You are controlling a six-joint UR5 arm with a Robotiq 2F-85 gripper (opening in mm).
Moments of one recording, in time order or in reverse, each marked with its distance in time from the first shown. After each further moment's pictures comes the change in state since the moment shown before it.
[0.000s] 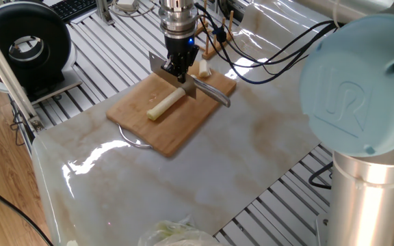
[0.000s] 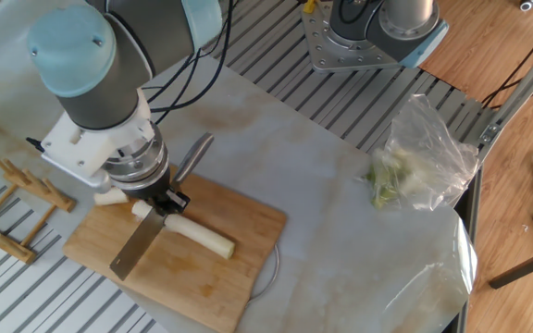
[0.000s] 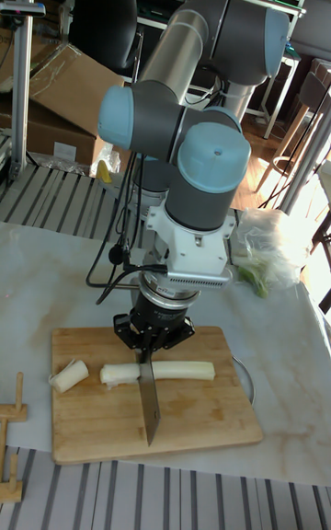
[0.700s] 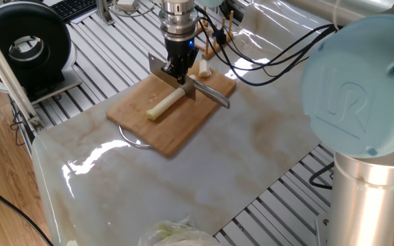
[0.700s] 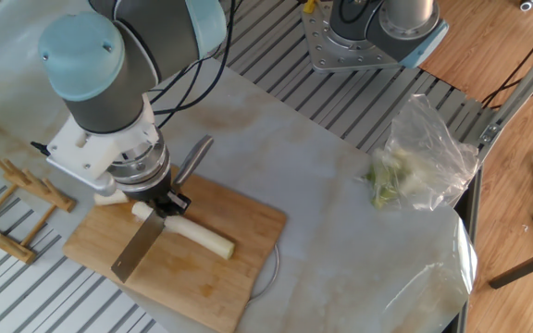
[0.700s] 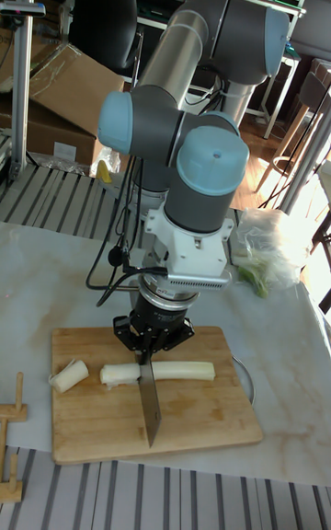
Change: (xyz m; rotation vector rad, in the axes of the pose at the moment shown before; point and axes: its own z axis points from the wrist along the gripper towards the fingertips) arm 0.000 -0.004 0.005 0.011 -0.003 -0.021
